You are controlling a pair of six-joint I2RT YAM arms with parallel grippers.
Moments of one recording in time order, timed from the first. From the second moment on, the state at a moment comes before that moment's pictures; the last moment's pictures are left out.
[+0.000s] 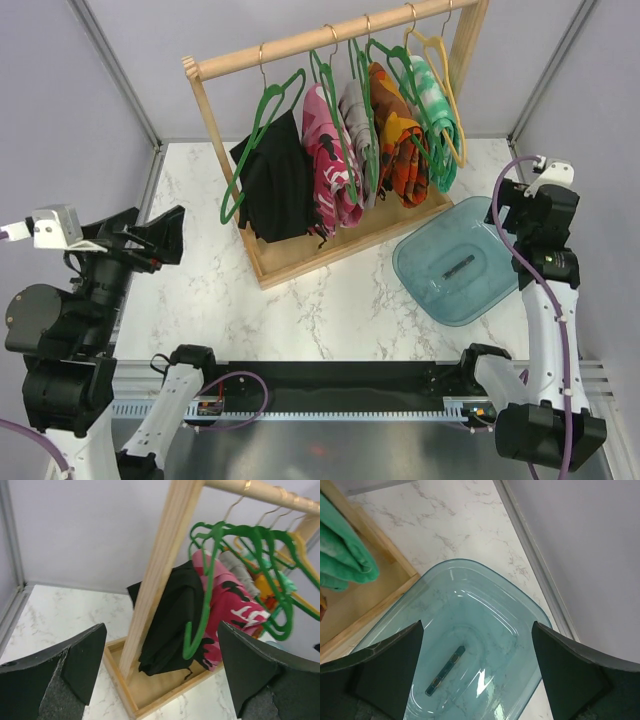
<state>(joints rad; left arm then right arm) -0.11 0.54 1.39 -0.71 0.00 -0.31 -0.22 0.93 0.96 -0.44 0.14 0.05</state>
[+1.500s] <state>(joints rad) -0.42 1.20 1.72 -0.78 0.21 -0.30 -0.22 0.75 0.92 -0.60 -0.68 -0.37</state>
